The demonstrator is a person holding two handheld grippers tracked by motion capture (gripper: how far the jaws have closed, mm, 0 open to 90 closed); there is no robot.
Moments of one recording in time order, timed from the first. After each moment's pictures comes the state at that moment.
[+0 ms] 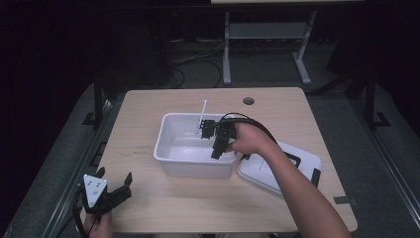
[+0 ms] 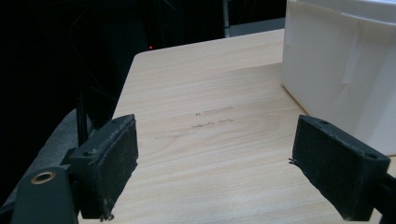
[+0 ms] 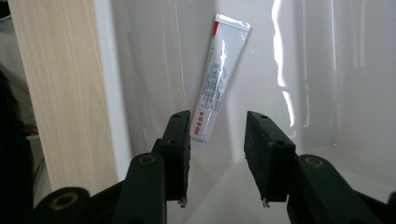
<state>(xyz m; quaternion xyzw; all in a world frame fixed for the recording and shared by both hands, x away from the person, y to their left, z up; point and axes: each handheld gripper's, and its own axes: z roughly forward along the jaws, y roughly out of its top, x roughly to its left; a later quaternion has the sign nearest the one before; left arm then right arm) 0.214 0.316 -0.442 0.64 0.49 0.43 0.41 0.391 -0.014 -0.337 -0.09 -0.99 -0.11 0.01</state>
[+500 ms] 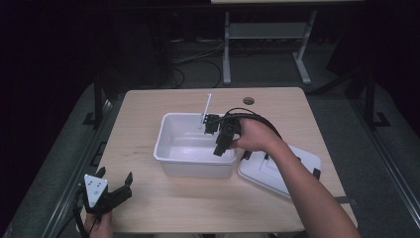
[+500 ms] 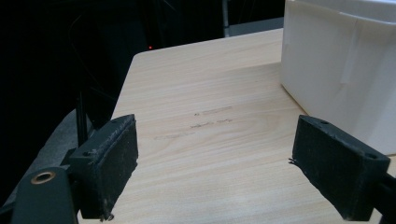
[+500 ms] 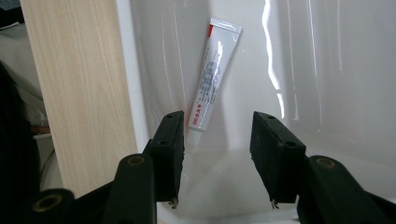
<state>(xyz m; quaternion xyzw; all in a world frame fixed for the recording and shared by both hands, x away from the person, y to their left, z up) 0.215 0.315 -0.442 0.64 0.49 0.43 0.41 0.385 -0.025 -0.313 -0.11 -0.99 -0.12 0.00</state>
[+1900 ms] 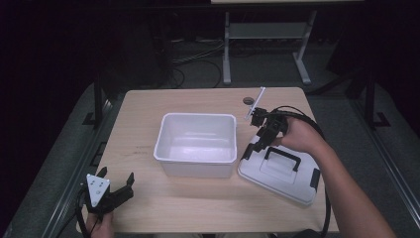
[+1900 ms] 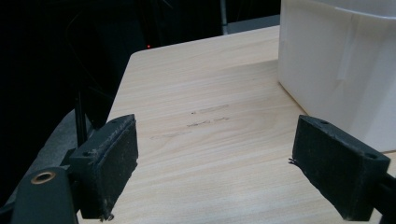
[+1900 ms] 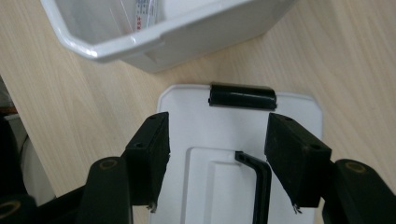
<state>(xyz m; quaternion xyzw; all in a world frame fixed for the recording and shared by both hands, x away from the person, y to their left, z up) 0.216 0.311 -0.443 0.65 0.49 0.43 0.40 0.389 -0.139 -0.314 -0.22 -0.97 -0.13 -0.02</state>
